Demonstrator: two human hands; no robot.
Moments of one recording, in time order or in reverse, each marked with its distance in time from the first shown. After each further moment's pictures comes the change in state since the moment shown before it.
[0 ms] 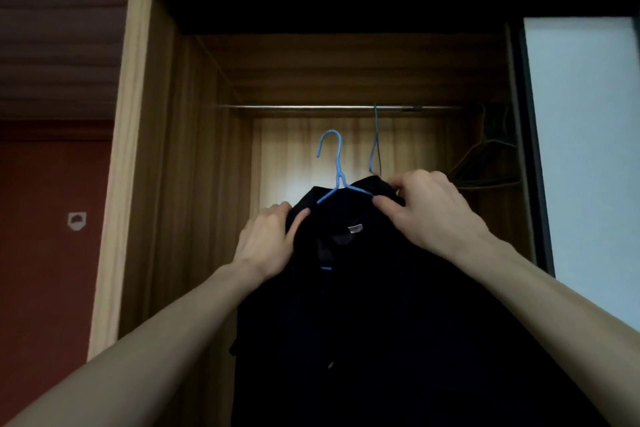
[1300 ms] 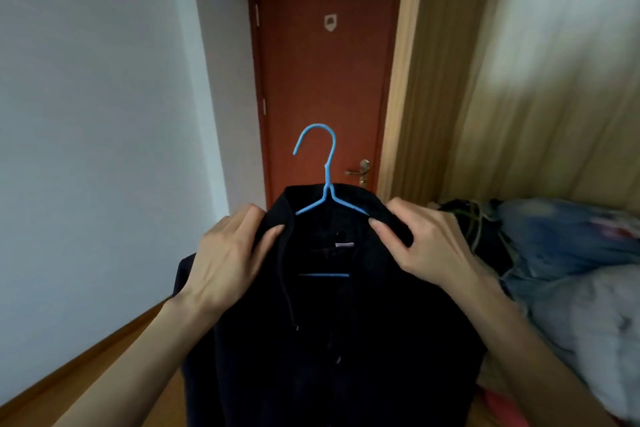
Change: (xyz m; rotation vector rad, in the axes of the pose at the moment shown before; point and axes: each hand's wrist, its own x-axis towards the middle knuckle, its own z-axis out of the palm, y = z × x) left_hand -0.540 -0.057 -0.259 0.484 0.036 -0.253; right_hand -0.374 -0.207 0.141 0.772 -0.096 -0.625
